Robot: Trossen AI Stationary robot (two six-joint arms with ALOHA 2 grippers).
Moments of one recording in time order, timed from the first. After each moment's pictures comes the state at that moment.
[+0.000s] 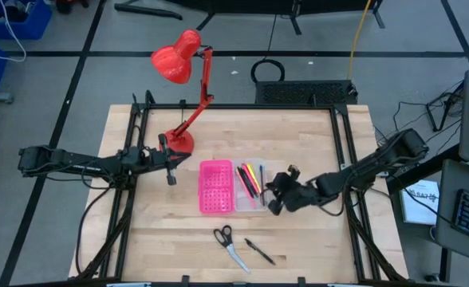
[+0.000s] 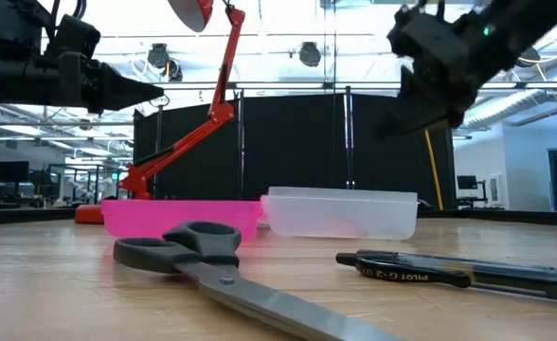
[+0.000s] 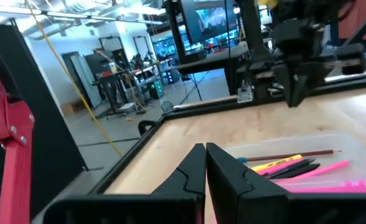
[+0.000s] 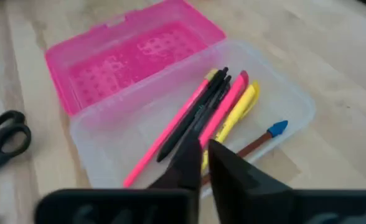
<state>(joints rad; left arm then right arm) 0.09 0.72 0.01 0.78 -0.13 0.27 0.40 1.43 0.73 -0.15 0.65 0.71</state>
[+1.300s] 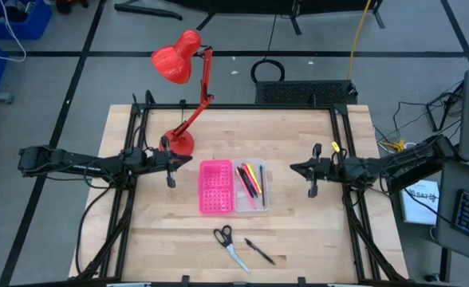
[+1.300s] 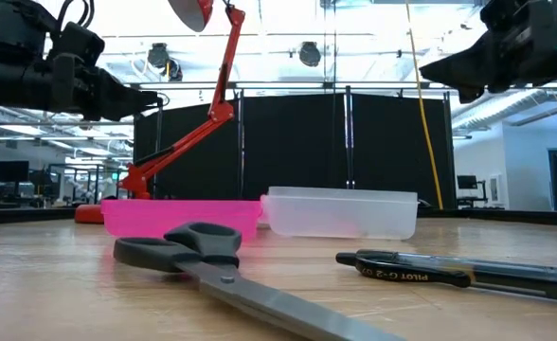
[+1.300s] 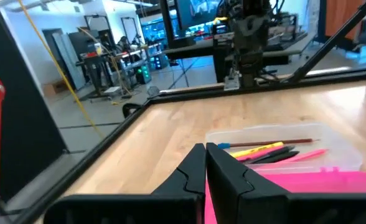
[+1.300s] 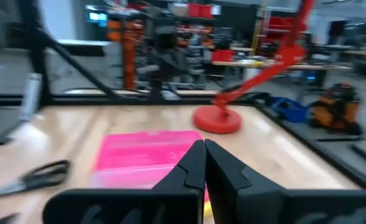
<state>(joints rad) 0.09 0.72 0.01 0.71 -0.10 0.18 0.24 0.56 0.11 0.44 0.41 -0.03</state>
